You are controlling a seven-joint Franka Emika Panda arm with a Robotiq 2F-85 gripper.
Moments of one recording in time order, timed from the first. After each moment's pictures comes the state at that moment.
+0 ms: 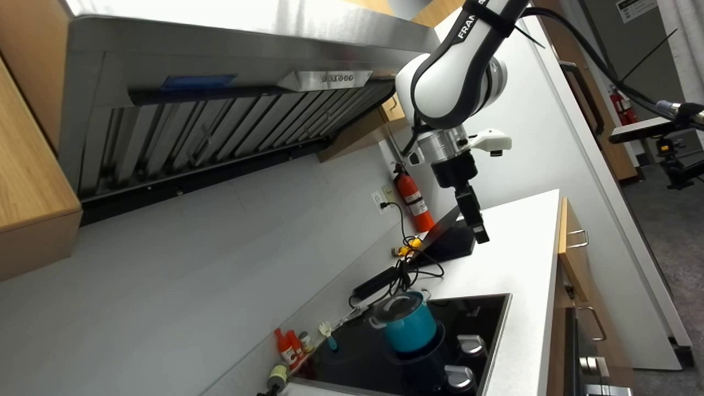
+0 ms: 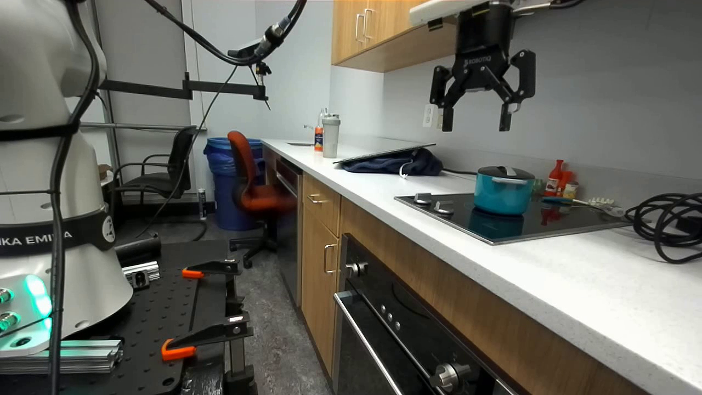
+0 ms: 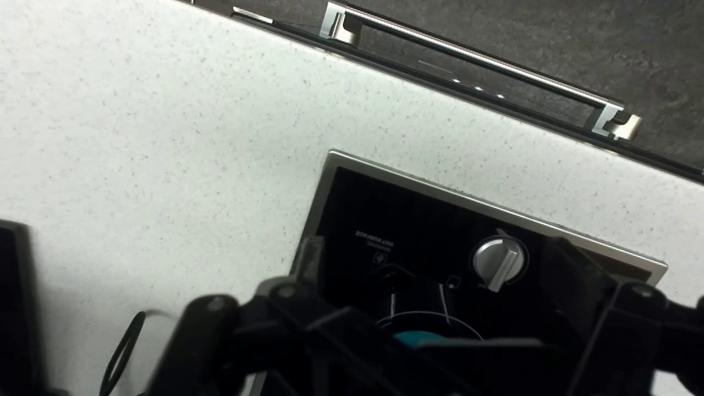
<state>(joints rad) -0.06 0.07 -0.10 -2.00 -0.05 2.14 -0.49</state>
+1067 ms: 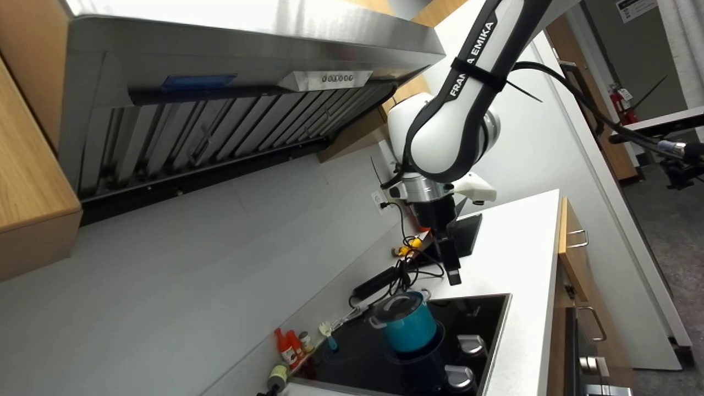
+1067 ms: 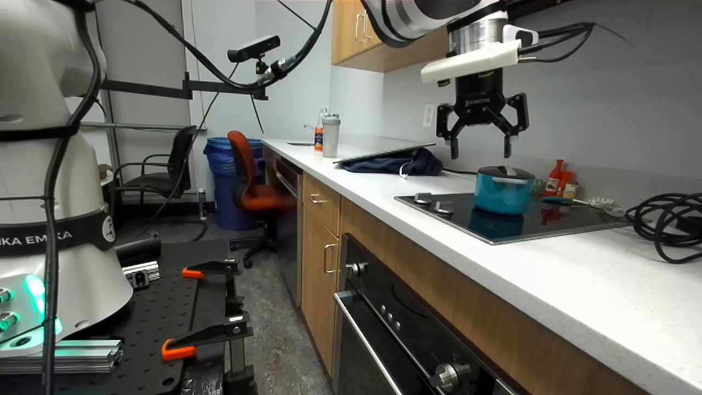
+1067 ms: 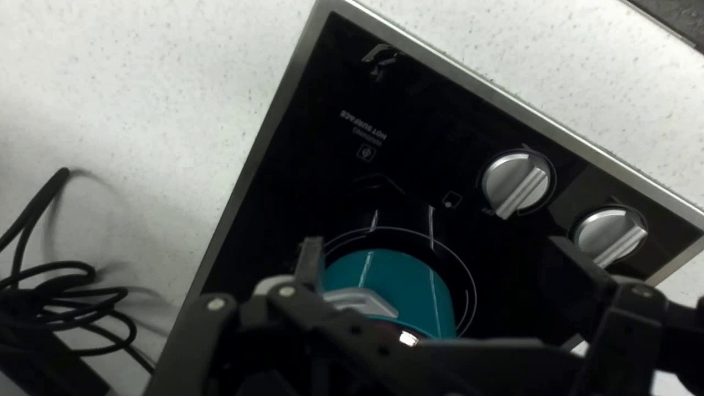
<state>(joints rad) -0.06 0.21 -0.01 -1.99 -0.04 2.44 -0.58</state>
